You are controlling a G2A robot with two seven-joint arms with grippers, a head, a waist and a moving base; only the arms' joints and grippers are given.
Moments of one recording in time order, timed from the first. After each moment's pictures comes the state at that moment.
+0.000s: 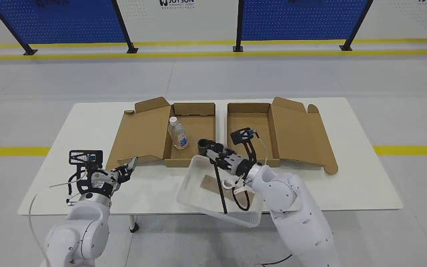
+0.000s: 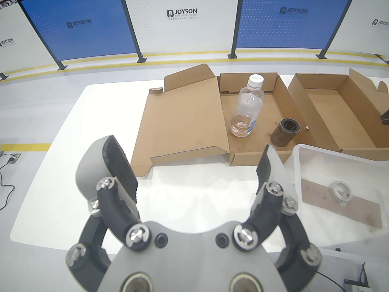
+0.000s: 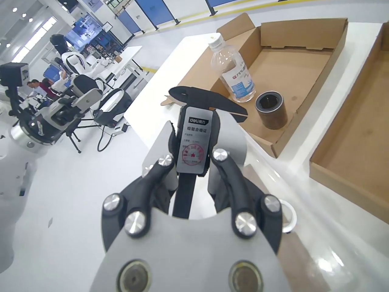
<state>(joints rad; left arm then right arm) 1.80 -1.17 -1.71 -2.17 1.19 0.11 -0.46 -1.22 -1.45 1.16 -1.63 -0.74 -0.17 0.61</state>
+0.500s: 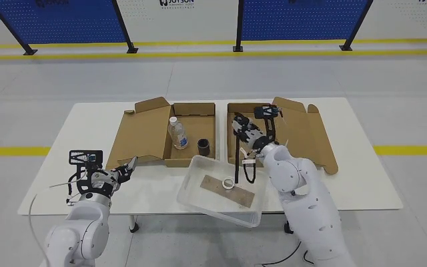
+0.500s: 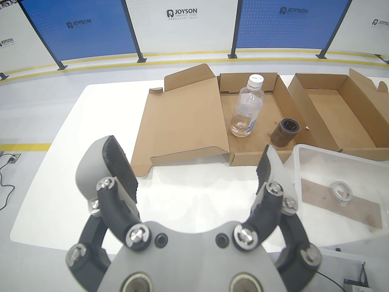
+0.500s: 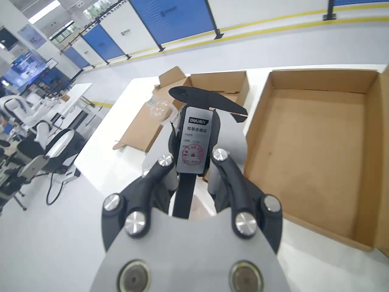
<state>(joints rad) 1.80 -1.17 -1.71 -2.17 1.19 0.11 -0.46 -1.10 -1.45 1.23 -1.58 -0.88 0.08 0.51</state>
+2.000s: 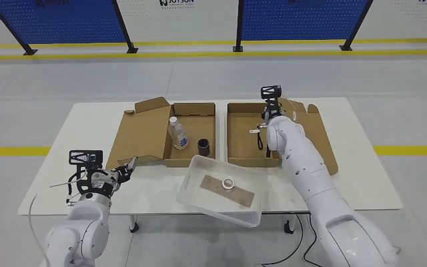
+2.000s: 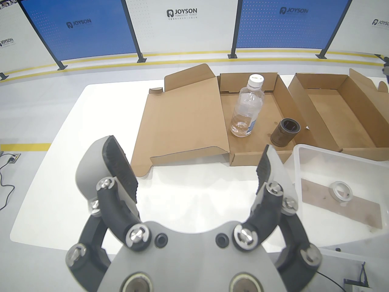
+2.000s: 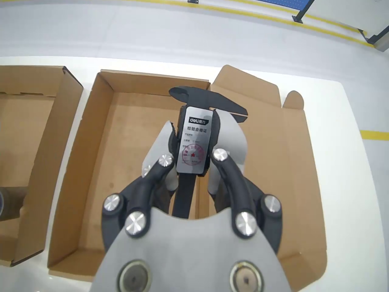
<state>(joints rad) 1.80 -1.17 -1.71 -2.17 1.19 0.11 -0.46 -0.62 -1.49 1.07 -0.79 -1.31 0.27 0.48</state>
